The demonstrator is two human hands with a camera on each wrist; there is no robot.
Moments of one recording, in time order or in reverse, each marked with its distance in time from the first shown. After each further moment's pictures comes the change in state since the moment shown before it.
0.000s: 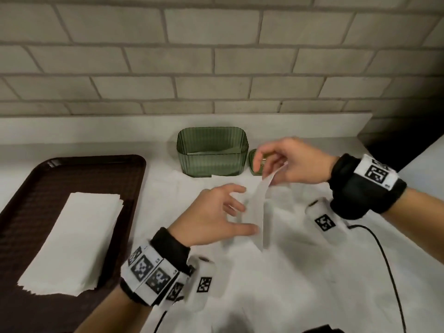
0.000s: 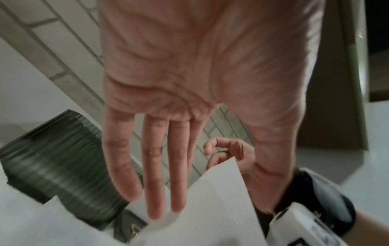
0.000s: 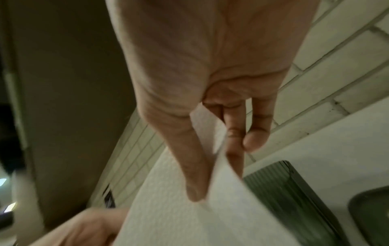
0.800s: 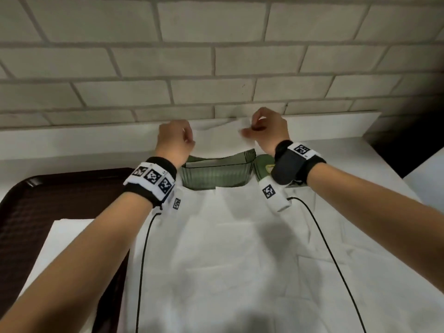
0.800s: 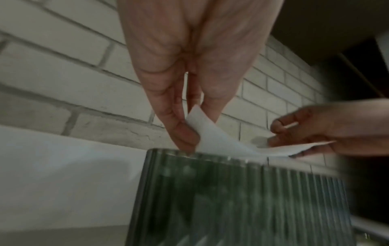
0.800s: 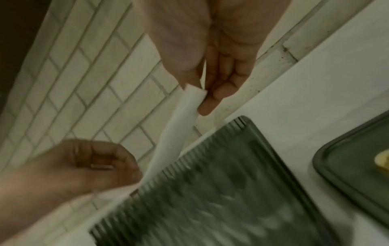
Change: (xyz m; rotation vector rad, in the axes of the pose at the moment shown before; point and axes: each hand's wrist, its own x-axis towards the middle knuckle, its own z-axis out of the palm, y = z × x) left_hand 0.157 -0.057 -0.122 0.327 0.581 0.013; right_hand 0.139 0.044 0.007 0.252 0.798 0.239
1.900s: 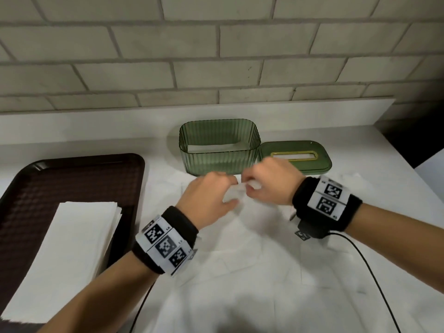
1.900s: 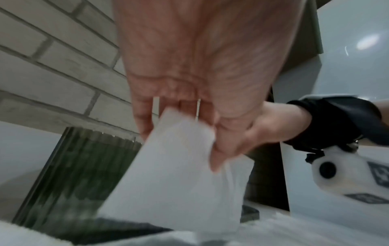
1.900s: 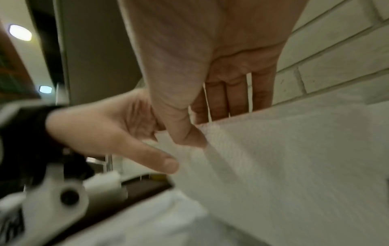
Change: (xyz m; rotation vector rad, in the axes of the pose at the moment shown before) left_hand -0.127 0.022 0.029 0.301 -0.398 0.372; right_hand -0.104 -0.003 -0.008 -0.924 -0.620 -0.419
